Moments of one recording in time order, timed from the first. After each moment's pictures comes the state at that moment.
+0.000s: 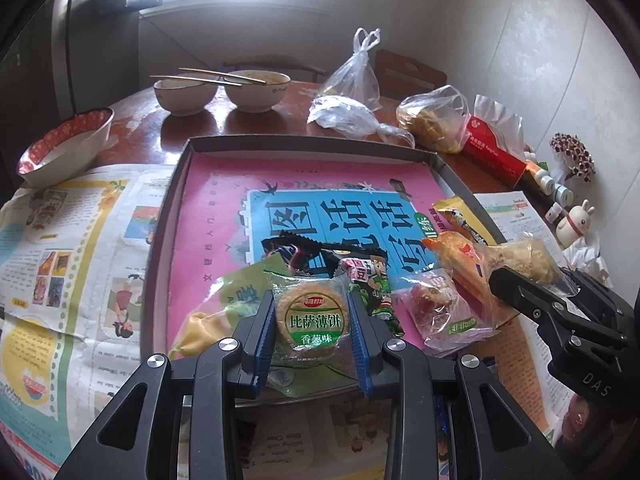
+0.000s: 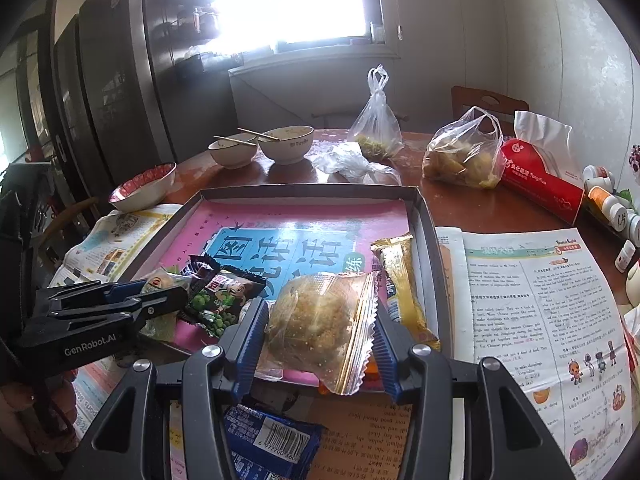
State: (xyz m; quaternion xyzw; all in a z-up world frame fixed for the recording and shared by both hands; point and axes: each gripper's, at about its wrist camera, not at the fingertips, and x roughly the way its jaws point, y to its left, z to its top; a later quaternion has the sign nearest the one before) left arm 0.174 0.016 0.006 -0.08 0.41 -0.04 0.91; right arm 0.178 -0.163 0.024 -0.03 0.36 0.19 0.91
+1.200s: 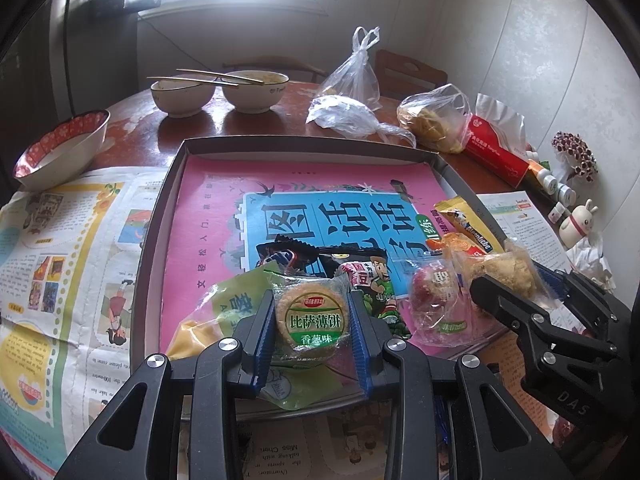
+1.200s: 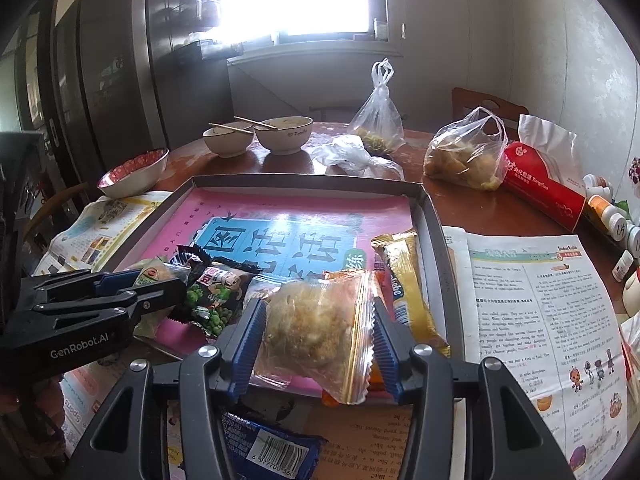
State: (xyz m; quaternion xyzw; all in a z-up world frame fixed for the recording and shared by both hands) left arm 0.179 0.013 0.003 -0.08 0.41 -0.04 0.91; right arm 0.185 -0.150 0.014 -0.05 0.37 0.17 0.91
